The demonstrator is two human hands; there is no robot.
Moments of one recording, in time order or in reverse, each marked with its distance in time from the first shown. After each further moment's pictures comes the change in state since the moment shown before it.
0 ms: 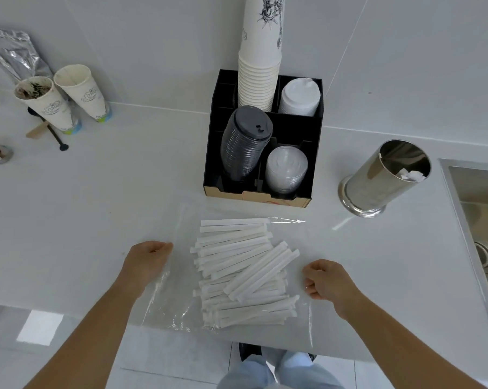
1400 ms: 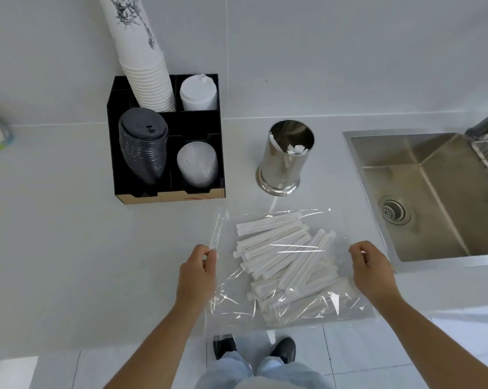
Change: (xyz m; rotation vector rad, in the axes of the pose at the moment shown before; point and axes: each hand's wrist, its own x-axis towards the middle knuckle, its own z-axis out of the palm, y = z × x) left_hand -0.123 0.049 0.210 0.116 -0.110 0.501; right_hand -0.011 0.110 -0.197 -0.186 0.570 -0.380
